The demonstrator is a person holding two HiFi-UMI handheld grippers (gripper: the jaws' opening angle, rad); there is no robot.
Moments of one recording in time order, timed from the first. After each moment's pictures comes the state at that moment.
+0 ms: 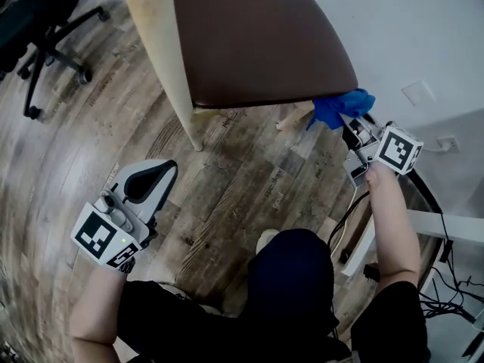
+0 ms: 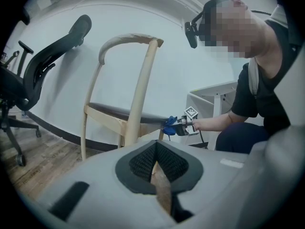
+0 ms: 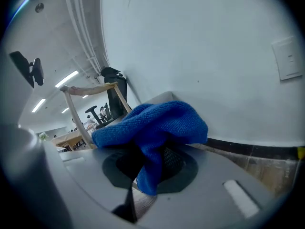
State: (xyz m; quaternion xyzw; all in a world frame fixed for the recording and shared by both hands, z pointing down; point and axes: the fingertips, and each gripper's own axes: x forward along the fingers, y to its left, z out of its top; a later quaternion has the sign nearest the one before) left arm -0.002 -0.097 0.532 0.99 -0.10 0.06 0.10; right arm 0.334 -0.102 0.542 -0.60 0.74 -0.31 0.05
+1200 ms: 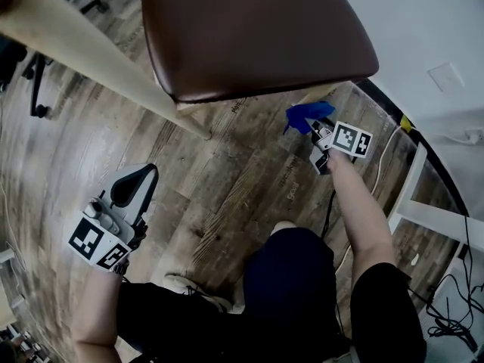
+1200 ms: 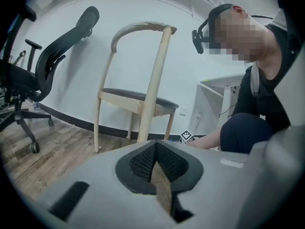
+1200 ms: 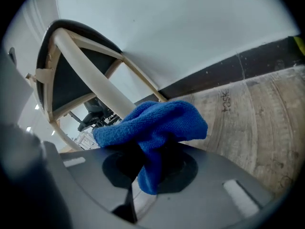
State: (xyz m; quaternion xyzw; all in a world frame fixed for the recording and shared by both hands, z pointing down) left arm -0.031 -0.112 0.578 0.97 -0.14 0.13 0.14; right arm 0.337 -0.111 0.808 -0.60 0.66 -0.46 0.08
